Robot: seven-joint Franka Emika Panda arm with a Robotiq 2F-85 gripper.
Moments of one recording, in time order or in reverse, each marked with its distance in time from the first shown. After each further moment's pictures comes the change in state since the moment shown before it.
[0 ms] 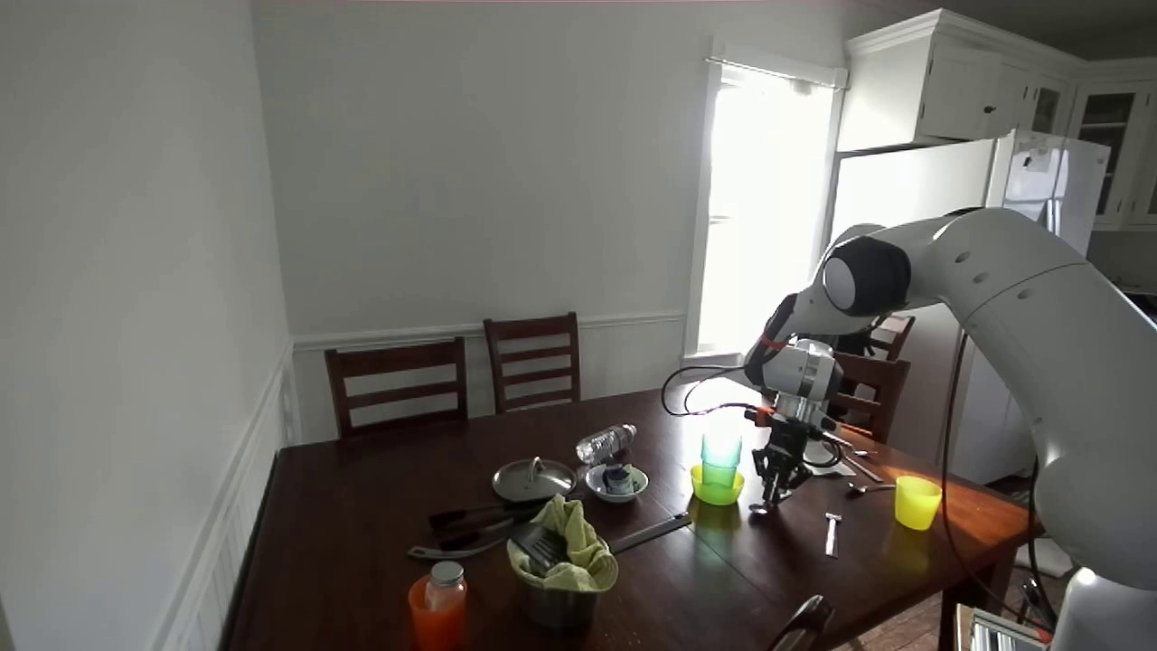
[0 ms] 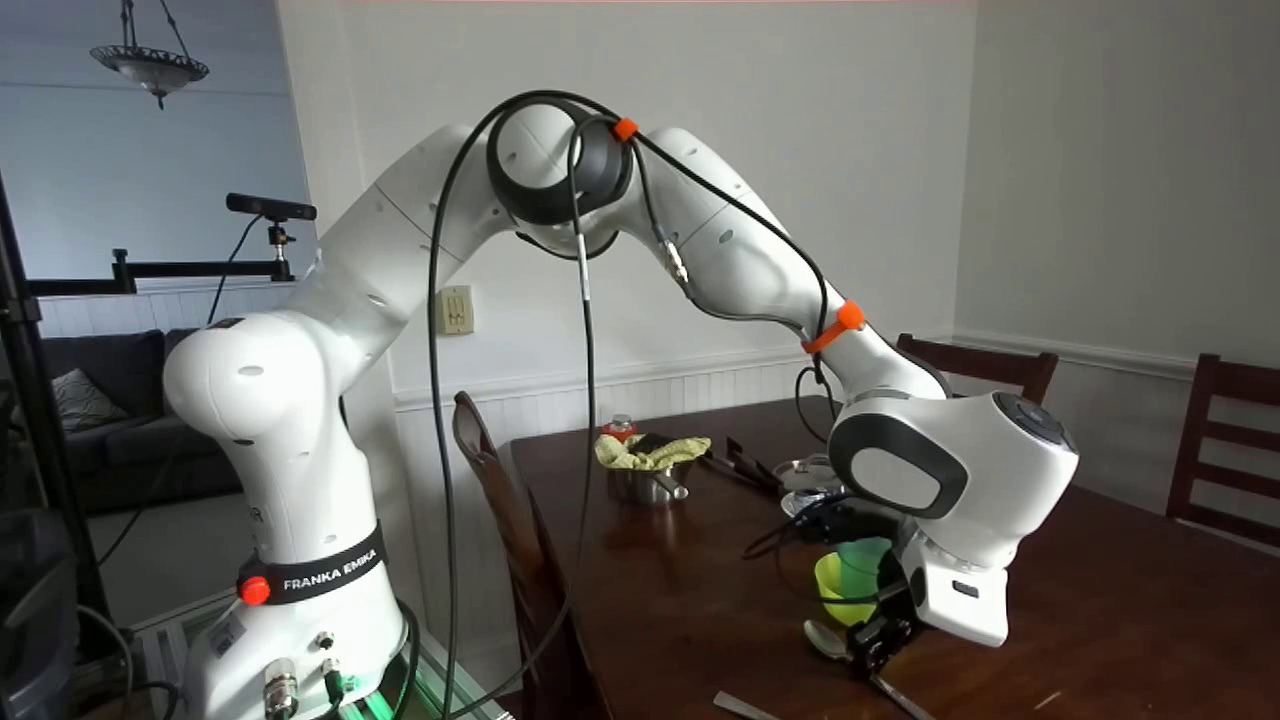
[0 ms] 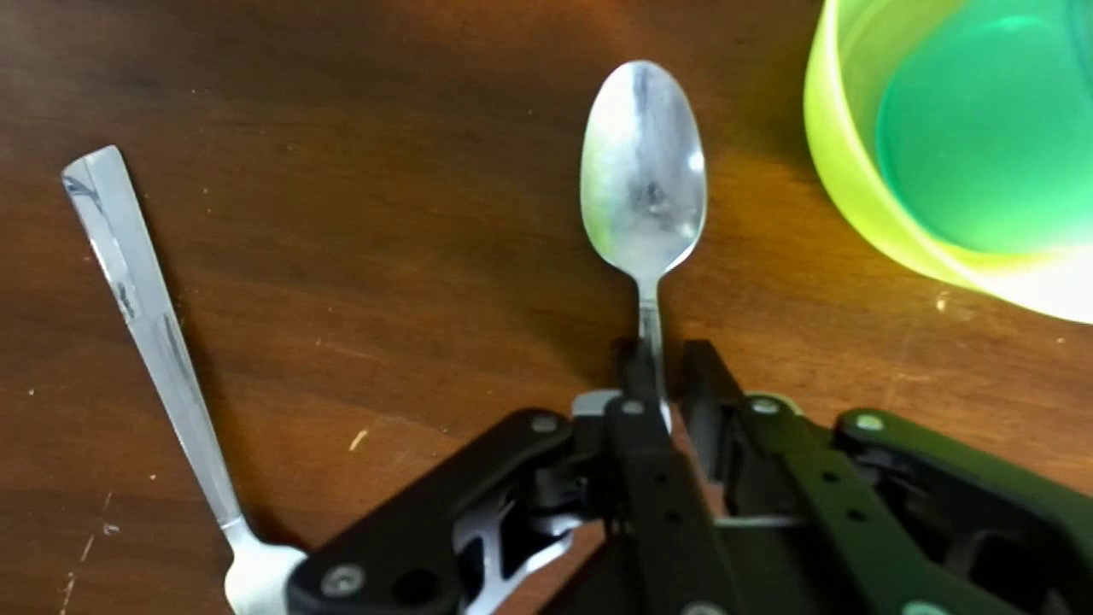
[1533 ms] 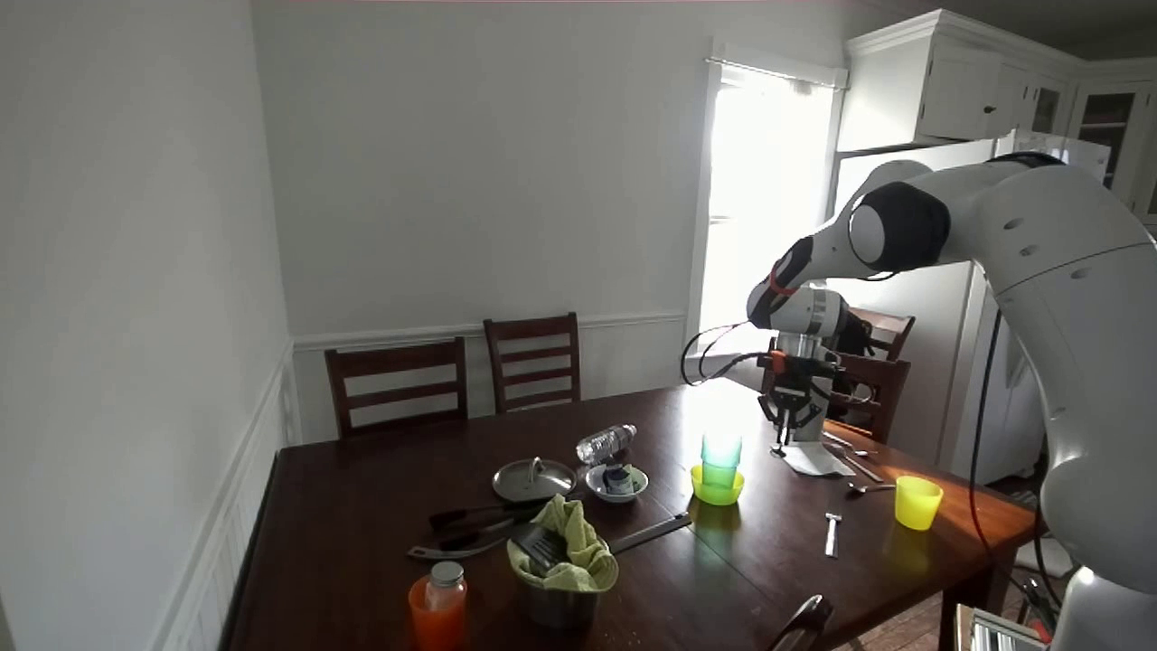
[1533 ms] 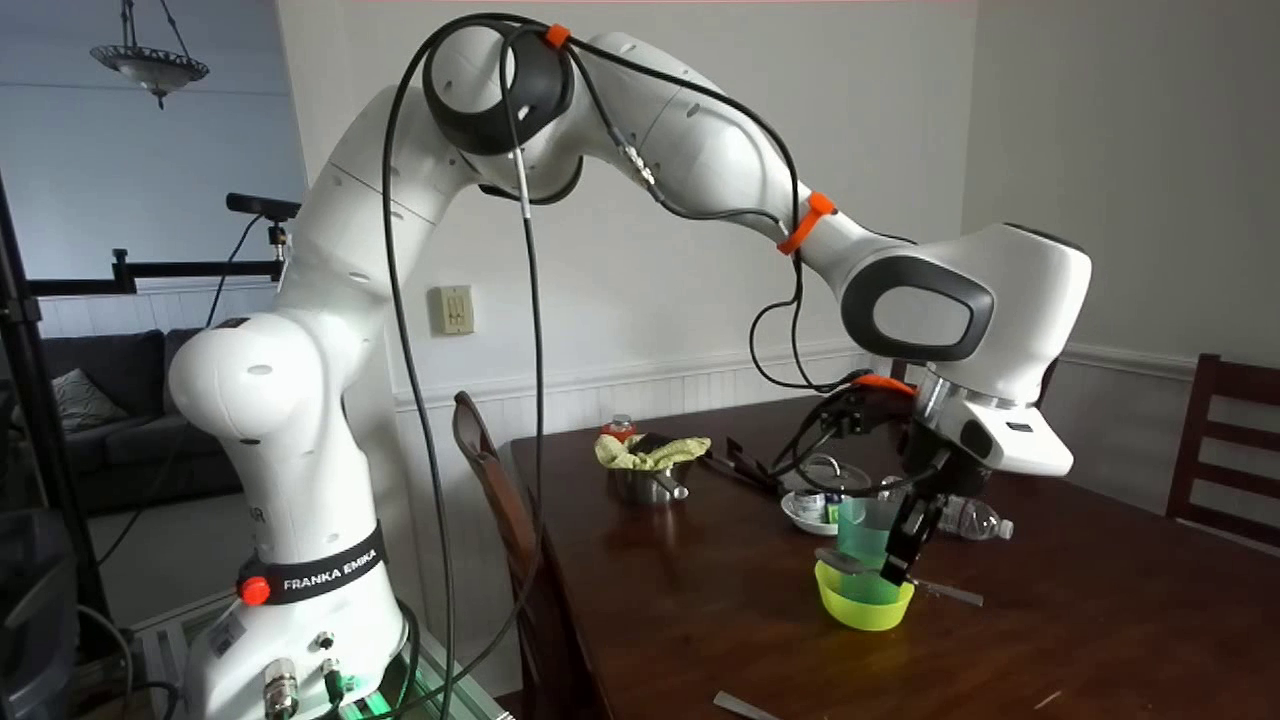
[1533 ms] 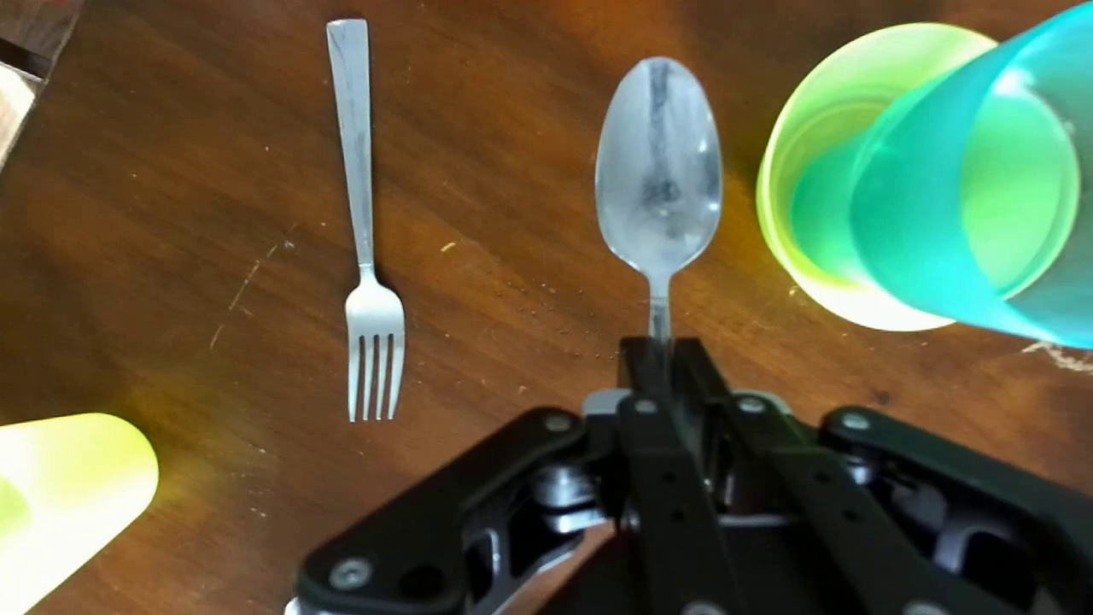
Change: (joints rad) arm 0.051 -0.227 -0.052 -0.008 -0.243 -0.121 -0.178
